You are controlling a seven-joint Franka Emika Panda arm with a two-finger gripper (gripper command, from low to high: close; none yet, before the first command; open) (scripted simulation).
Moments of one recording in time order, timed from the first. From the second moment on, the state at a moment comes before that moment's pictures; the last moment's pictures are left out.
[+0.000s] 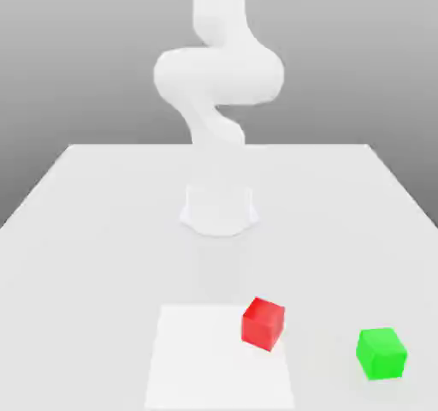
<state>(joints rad) 0.05 -0.75 -0.05 -2.33 0.03 2.33 0.72</state>
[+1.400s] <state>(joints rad) 0.42 0.05 -0.23 -2.77 0.01 2.84 -0.09</state>
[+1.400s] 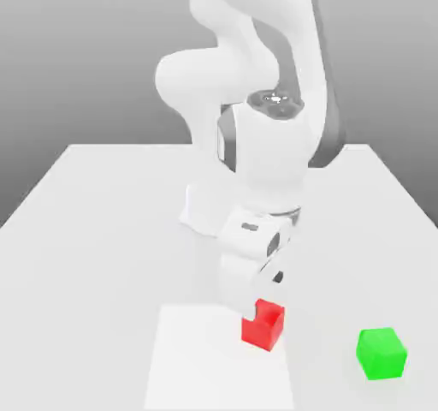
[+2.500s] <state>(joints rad) 0.38 0.07 -0.20 -2.77 0.02 2.86 -0.10</state>
